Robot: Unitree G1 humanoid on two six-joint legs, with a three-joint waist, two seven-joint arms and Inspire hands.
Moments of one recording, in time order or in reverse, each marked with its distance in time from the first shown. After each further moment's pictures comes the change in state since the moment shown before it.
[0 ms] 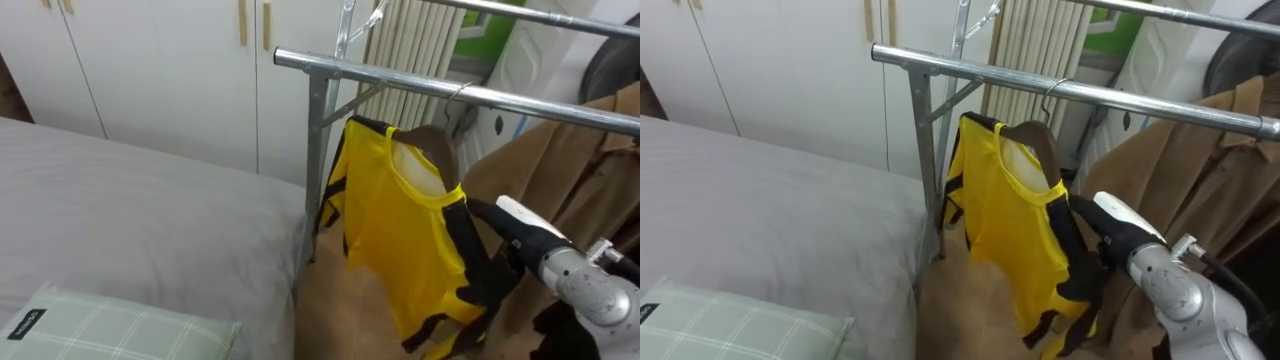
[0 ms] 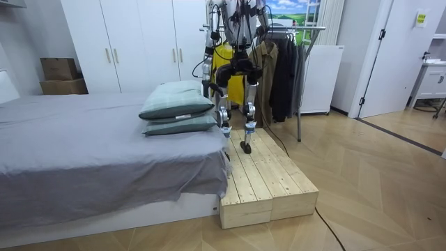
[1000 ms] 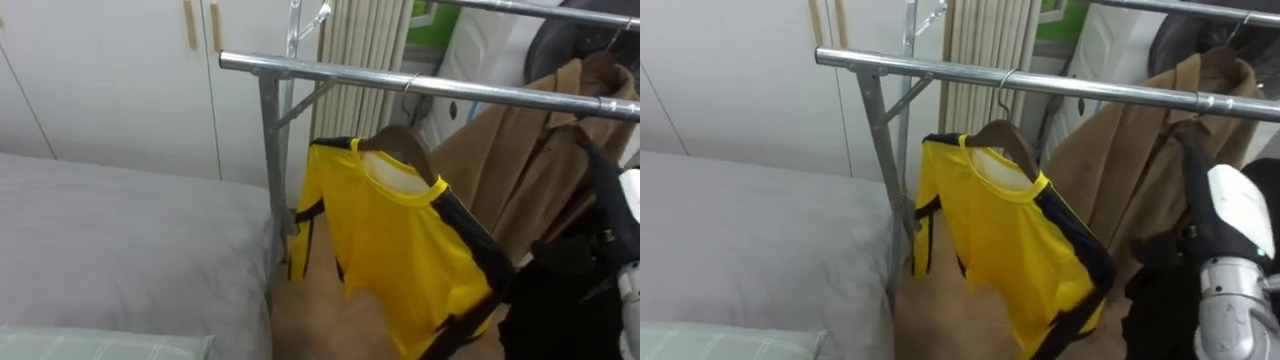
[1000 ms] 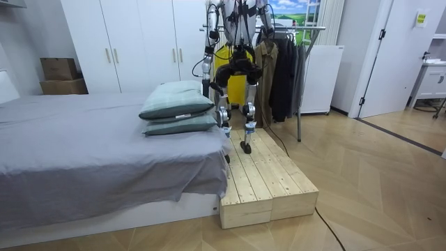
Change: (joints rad) left arm 0.087 -0.038 0.004 -0.026 -0.005 -0.001 0.008; right arm 0.193 0.078 -0.276 -0.224 -0.057 -0.045 -0.543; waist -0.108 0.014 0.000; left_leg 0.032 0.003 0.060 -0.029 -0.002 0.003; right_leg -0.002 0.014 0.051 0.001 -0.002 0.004
